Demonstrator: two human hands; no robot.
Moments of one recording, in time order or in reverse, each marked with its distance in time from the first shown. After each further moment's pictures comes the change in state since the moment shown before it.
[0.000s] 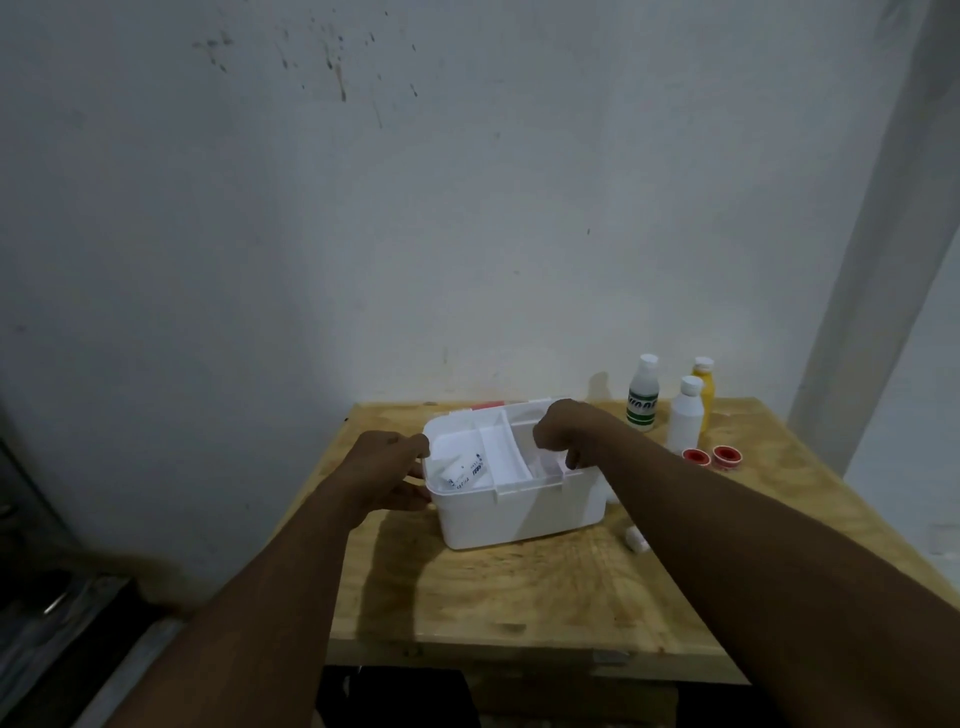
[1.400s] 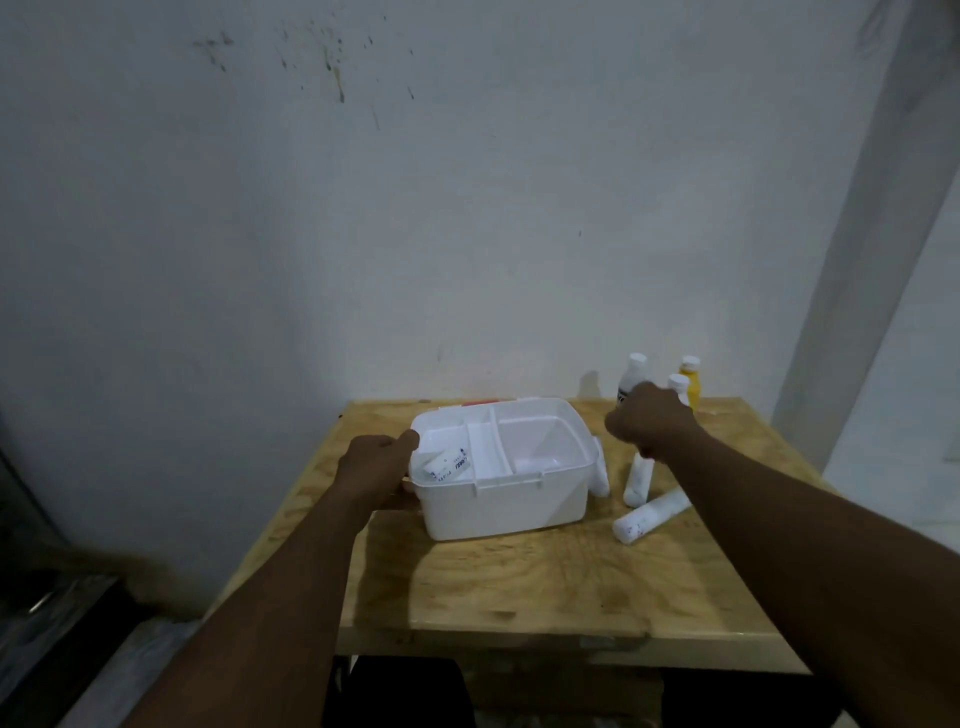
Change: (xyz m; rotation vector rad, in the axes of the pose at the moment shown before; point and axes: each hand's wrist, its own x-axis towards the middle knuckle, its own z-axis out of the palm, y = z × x) left_hand 0.004 -0.021 0.008 -0.088 0.143 0.036; right_hand -0.009 0.083 -0.027 0.143 0.383 0.046
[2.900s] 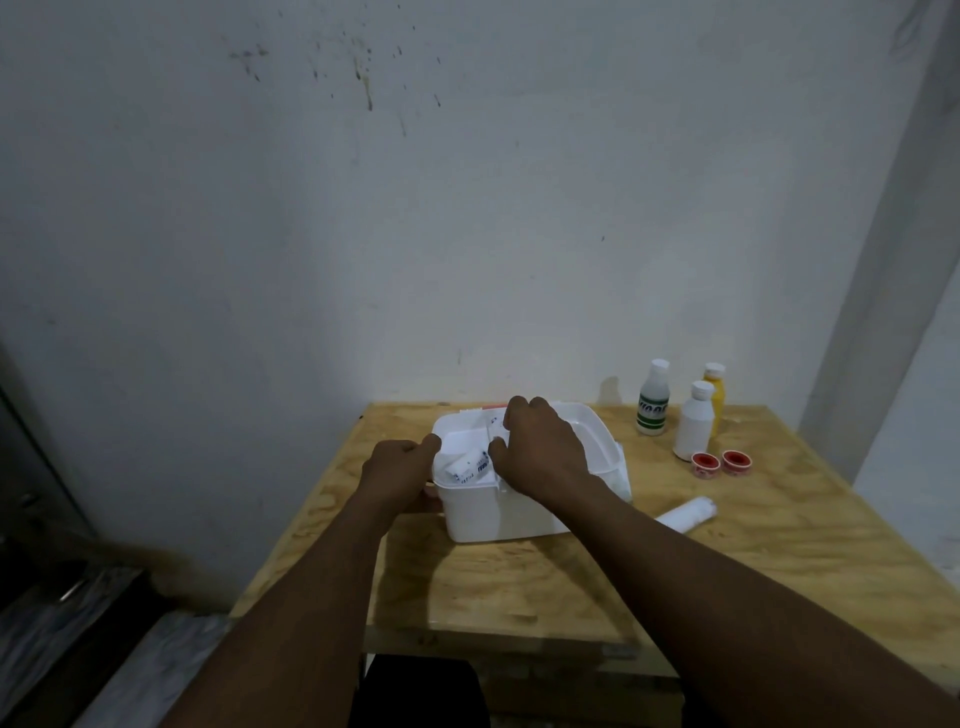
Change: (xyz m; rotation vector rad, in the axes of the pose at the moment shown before) left_hand -0.001 -0.004 0.001 0.019 0.017 0.012; right_hand -0.062 -0.087 0.081 0.031 0.125 -0.505
